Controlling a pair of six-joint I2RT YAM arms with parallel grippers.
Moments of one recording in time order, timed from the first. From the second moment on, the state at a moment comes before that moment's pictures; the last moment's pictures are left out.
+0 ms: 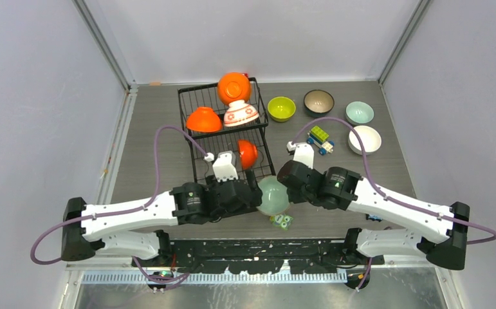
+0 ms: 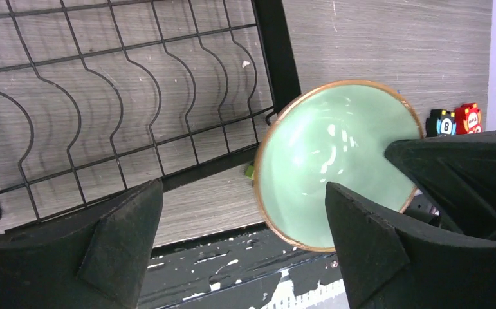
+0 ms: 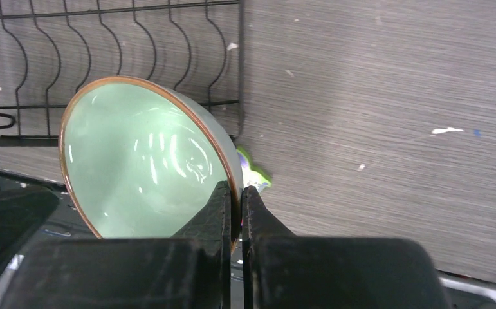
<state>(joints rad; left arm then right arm) -1.31 1.16 0.99 -0.70 -0.61 -1.21 1.11 1.11 1.04 -0.95 0.44 0.84</state>
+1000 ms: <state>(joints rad) -1.31 0.64 0.71 -0.75 -0.70 -1.09 -0.17 1.46 1.34 -0.63 0.29 0.79</state>
